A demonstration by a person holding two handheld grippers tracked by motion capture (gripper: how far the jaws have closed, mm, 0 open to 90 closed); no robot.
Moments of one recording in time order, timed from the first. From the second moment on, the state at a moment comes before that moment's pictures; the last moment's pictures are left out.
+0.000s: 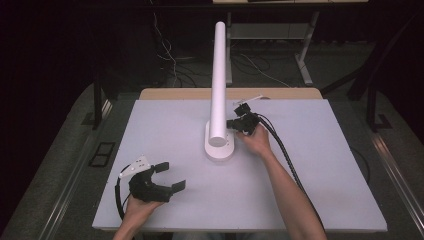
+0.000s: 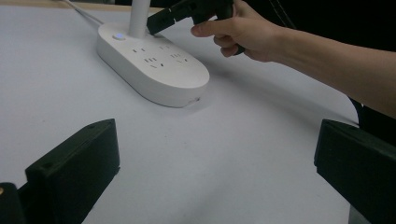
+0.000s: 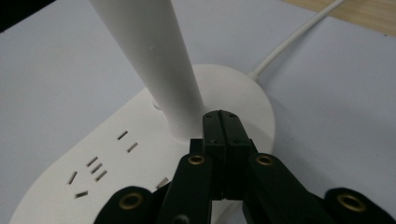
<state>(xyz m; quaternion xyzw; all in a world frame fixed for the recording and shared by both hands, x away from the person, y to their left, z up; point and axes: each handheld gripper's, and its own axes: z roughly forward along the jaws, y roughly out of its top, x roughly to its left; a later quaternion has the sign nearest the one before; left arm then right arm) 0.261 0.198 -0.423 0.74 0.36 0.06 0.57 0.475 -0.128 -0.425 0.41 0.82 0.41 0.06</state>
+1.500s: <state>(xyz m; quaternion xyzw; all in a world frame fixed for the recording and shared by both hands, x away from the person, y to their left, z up) 0.260 0.193 -0.423 0.74 0.36 0.06 0.57 0.415 -0.192 -0.349 0.40 0.80 0.43 0.09</state>
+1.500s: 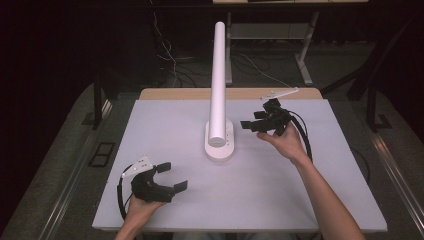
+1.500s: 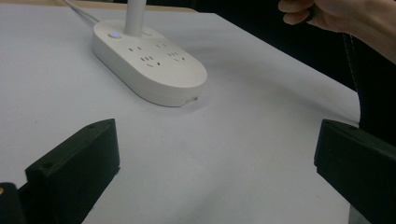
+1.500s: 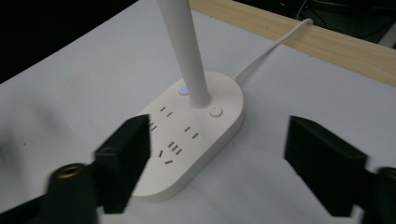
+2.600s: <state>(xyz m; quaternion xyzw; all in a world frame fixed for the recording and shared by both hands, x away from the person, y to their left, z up) 0.260 0.191 -0.424 0.74 0.36 0.06 0.57 0.310 -0.271 -0.370 0.42 0.78 0.46 0.09</state>
